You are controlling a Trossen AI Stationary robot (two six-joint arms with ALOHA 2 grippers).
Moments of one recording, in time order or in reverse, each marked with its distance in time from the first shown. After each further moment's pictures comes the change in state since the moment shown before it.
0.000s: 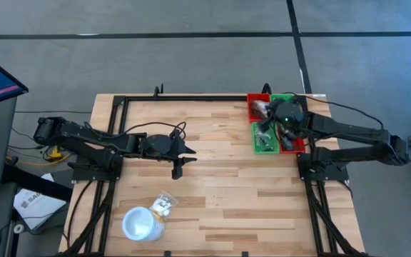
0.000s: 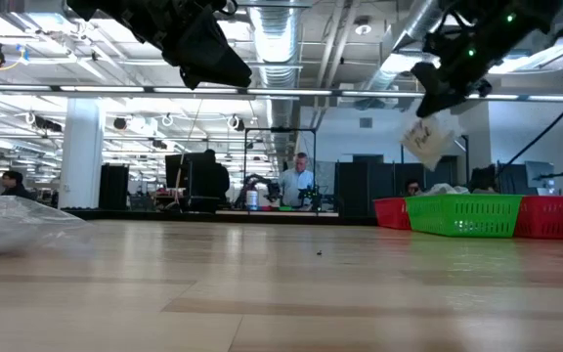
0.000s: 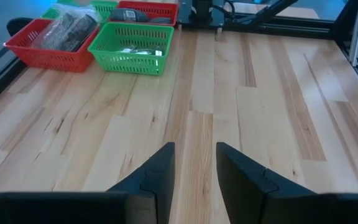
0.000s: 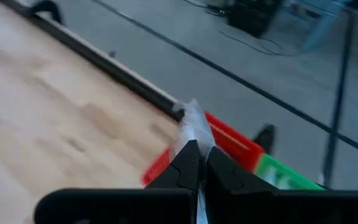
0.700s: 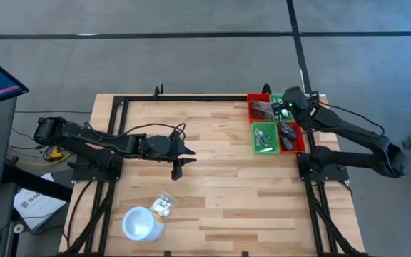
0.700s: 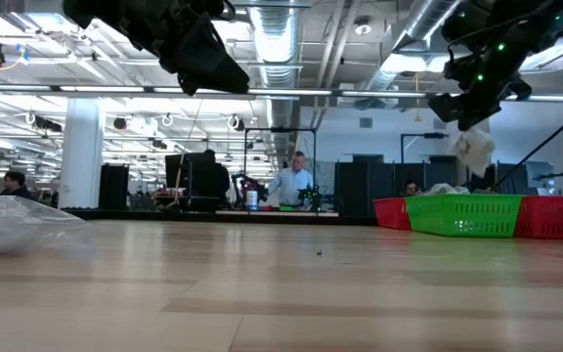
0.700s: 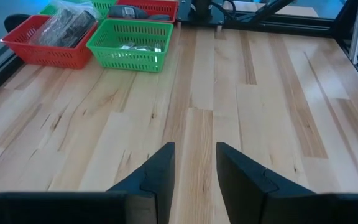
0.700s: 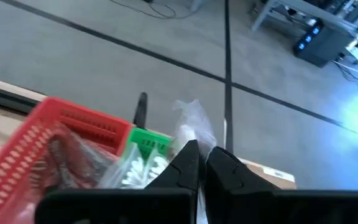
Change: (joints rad) left arm 0.000 0.000 -0.040 0.045 0.004 -0.002; right arm -0.333 -0.001 -0.013 -0.088 0.174 0.009
